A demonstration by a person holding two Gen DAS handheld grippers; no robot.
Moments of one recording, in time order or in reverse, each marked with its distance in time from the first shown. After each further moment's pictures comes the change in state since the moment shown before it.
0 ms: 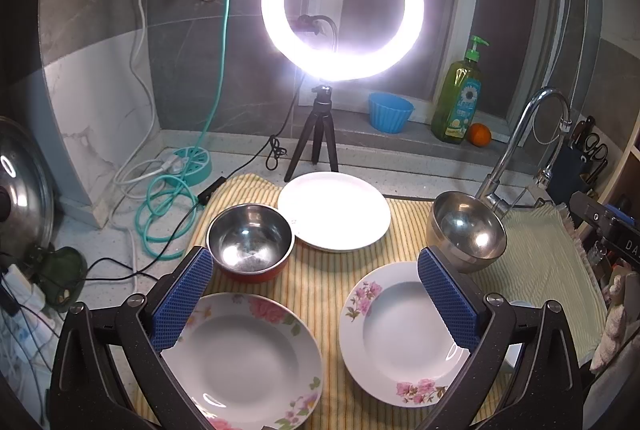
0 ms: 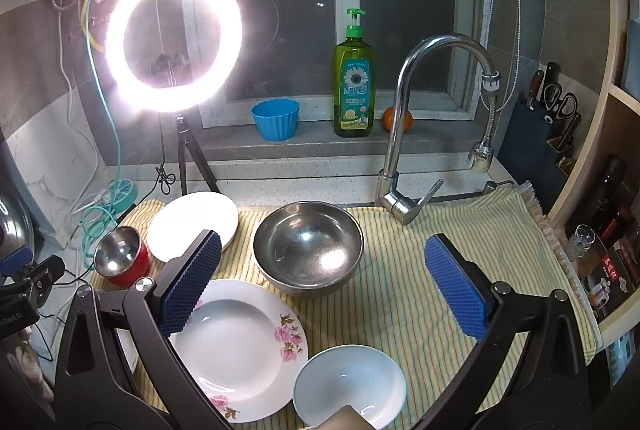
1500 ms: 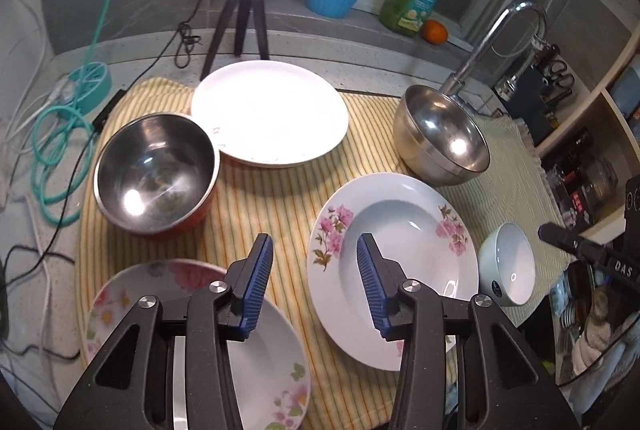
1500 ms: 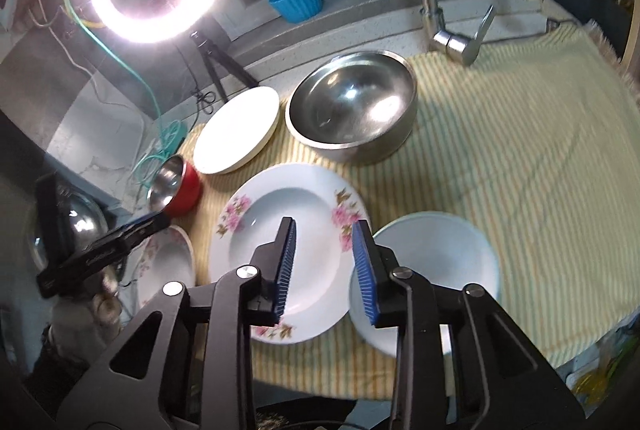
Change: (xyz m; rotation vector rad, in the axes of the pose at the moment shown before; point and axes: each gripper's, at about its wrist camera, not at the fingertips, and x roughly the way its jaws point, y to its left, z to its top) left arm 0.099 0.005 -0.020 0.107 0.401 -0.310; right arm 0.051 -0.032 -0.088 0.256 0.392 0.329
